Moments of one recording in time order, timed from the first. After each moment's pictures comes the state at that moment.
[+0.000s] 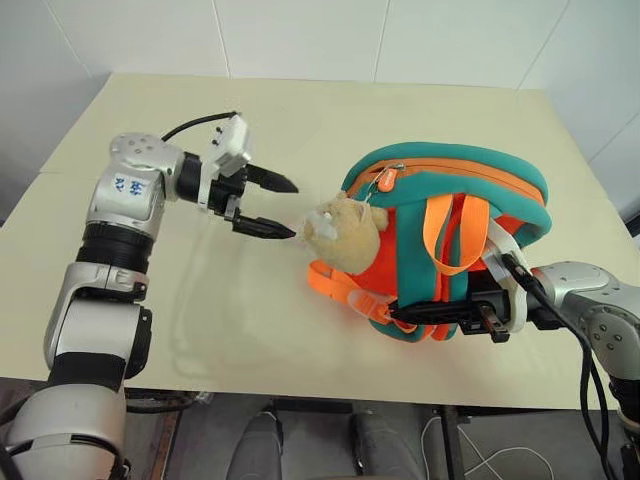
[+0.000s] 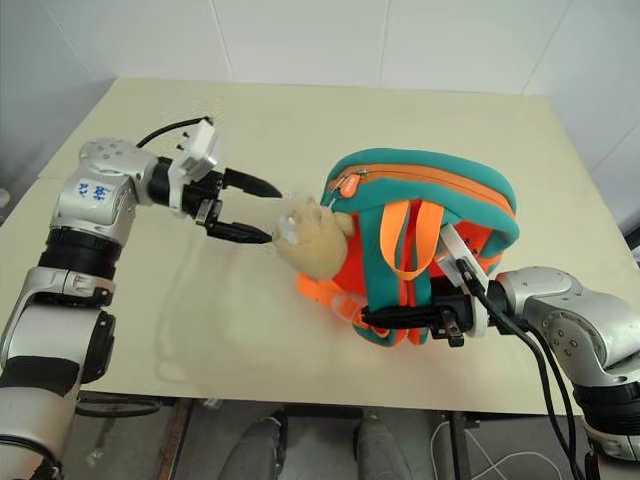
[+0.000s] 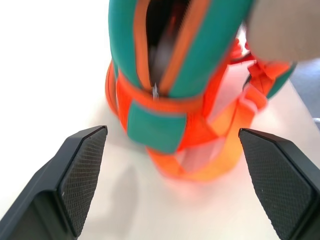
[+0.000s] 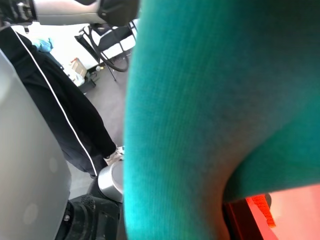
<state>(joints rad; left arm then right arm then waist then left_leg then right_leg) -1.09 0.63 -0.14 0.59 -0.25 0.24 -1.50 -0.38 -0.87 -0.04 -0.35 0.90 0.83 1.22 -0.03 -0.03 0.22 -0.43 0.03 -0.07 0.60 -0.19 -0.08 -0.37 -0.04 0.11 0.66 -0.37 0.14</state>
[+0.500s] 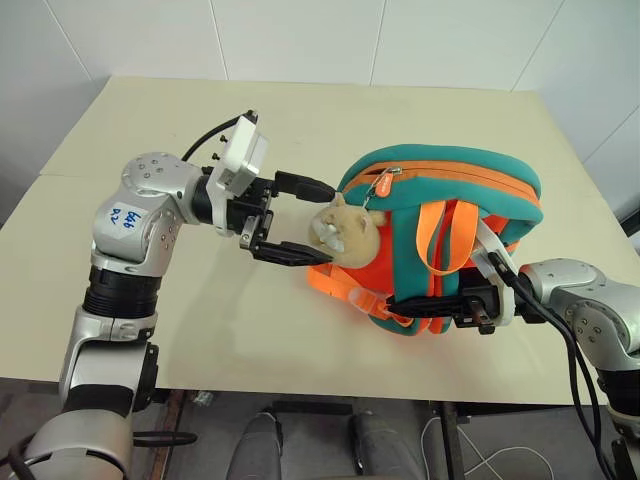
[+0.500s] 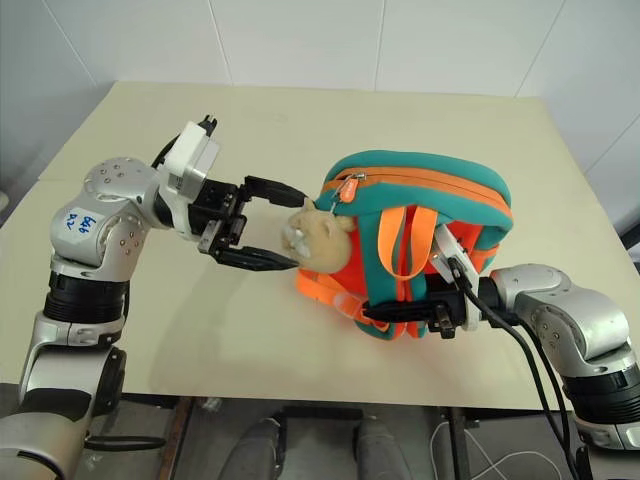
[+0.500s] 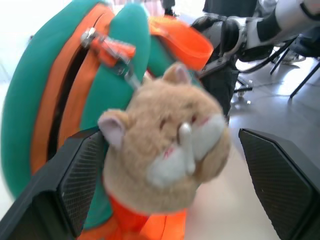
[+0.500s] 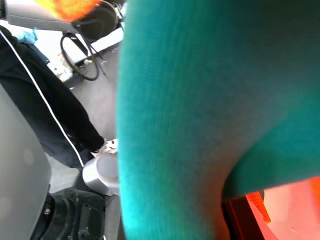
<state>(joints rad) -0.89 0.56 -0.06 0.00 -0.51 0.52 -1.36 -0.42 -0.84 0.02 -0.27 0.81 0.78 1.24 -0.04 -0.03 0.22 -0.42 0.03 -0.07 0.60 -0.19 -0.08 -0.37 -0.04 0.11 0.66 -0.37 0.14</state>
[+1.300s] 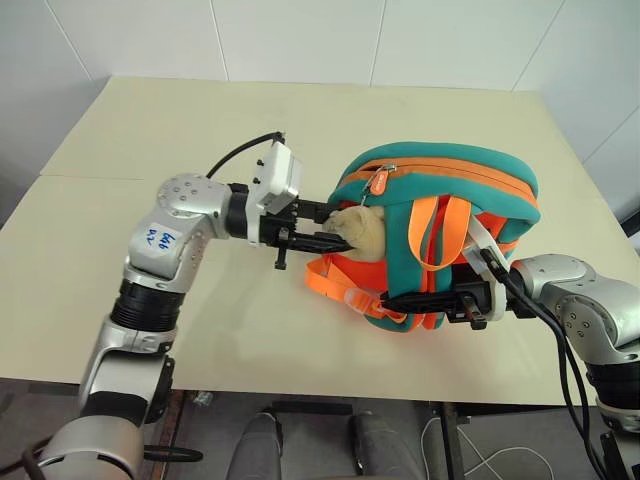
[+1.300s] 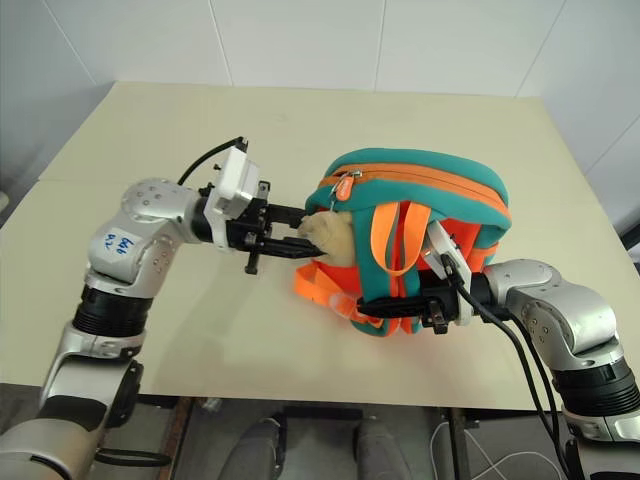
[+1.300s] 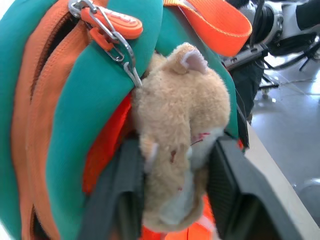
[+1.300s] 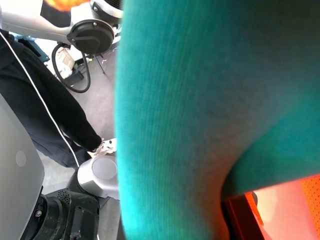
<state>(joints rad) -0.88 0.55 -0.13 0.01 -0.44 0.44 -1.26 -0.45 -0.81 0.03 -0.25 0.78 0.76 1.25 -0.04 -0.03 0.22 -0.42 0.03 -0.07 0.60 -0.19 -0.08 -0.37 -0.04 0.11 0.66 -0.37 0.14</state>
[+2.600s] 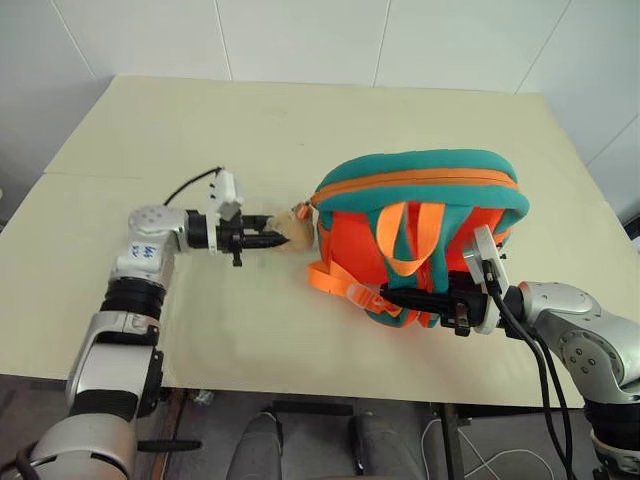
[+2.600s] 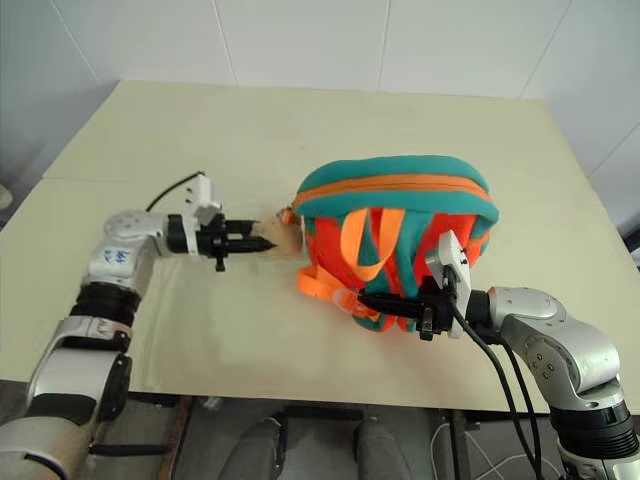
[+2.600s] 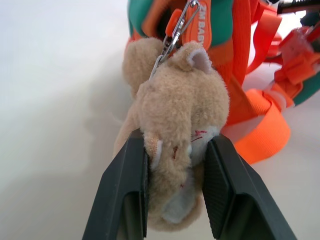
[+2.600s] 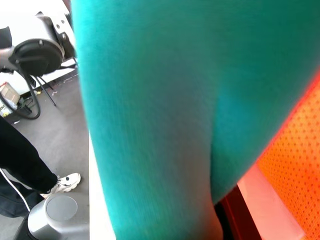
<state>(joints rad) -0.93 0.55 -0.03 0.67 -0.28 0.13 -1.29 -0.27 -0.72 -0.09 -0.39 0.80 0.73 1.00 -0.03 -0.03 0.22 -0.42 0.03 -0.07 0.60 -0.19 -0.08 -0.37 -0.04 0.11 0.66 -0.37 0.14</state>
